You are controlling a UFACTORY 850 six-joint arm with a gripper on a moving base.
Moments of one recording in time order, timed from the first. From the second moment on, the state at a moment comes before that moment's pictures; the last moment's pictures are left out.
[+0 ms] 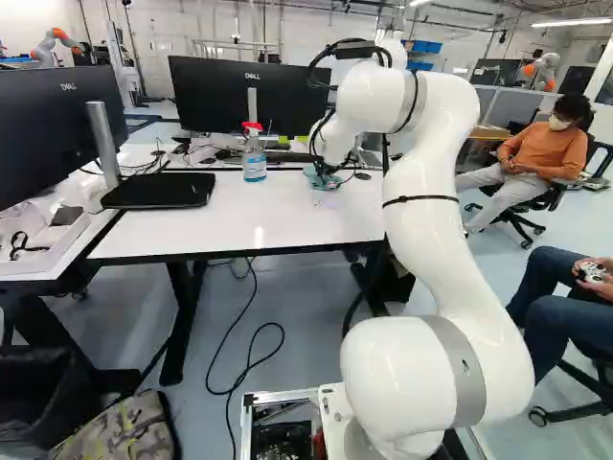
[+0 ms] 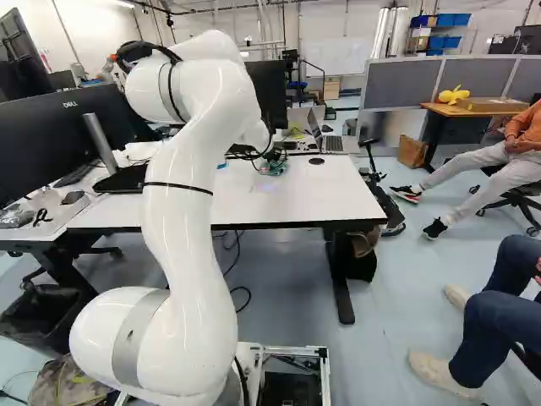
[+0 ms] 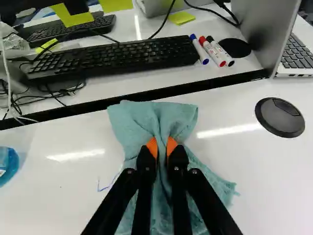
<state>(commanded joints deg) -2.5 -43.6 -87.1 5.8 5.3 0.0</state>
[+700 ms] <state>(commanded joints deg) 2.3 -43.5 -87.1 5.8 5.3 0.0</state>
